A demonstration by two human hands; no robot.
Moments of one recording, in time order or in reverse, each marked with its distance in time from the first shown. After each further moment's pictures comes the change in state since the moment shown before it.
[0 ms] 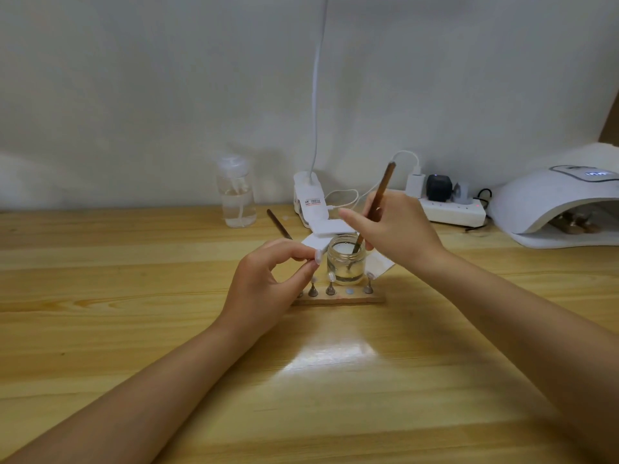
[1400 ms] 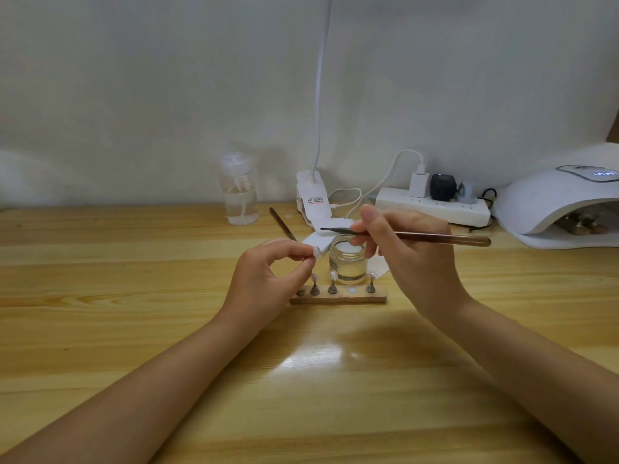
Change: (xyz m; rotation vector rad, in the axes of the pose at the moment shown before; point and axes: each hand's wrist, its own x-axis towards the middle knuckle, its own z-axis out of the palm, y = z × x) left_hand 0.004 0.000 -0.001 0.012 0.008 -0.127; right_hand -0.043 -0.019 -0.001 0.670 0.192 -0.146
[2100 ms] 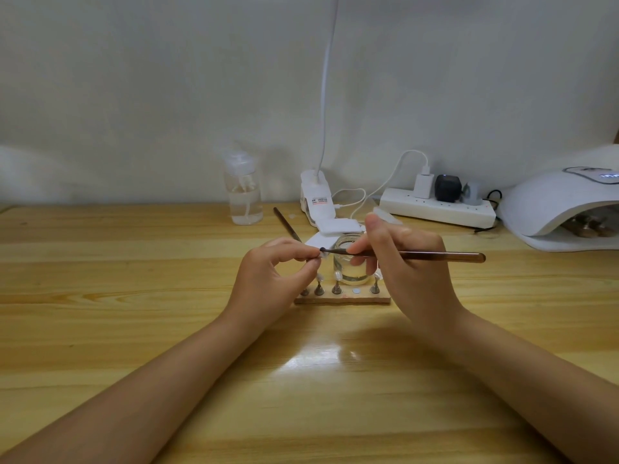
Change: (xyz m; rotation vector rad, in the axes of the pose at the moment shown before) left_hand -0.001 0.001 0.001 -0.023 0.015 -0.032; right_hand -0.010 0.008 0.008 -0.021 -0.026 -0.015
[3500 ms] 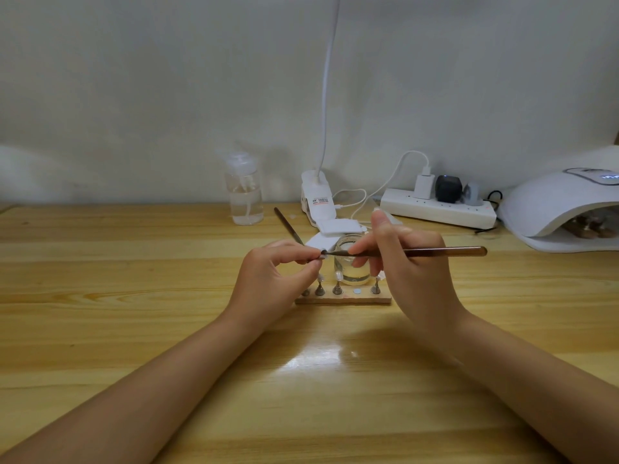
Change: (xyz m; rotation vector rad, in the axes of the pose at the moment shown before) left_hand 0.000 0.000 -0.001 -0.009 -0.009 -0.012; right_hand -0.001 -0.006 0.002 0.029 0.032 0.102
